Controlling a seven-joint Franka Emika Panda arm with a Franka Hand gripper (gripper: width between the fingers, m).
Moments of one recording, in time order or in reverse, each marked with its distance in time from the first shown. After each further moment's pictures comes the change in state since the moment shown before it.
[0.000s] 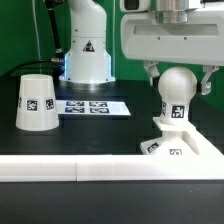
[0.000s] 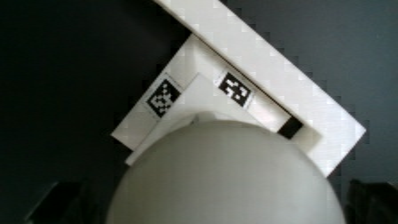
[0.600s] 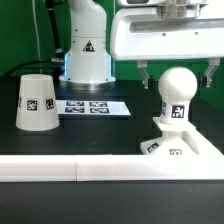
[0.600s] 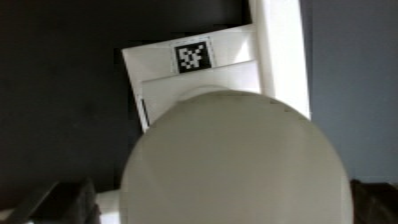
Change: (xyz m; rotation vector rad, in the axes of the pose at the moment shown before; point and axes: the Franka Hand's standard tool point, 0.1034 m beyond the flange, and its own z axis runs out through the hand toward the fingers) arm 0.007 0.000 -0.007 -0.049 0.020 -0.682
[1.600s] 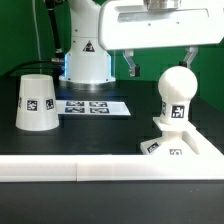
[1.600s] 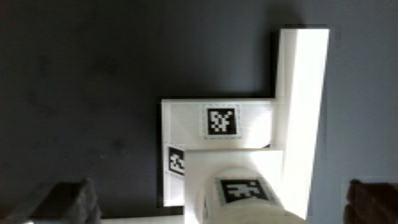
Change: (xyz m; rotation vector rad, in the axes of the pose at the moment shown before) arm -0.046 0.018 -0.010 0.002 -0.003 -0.114
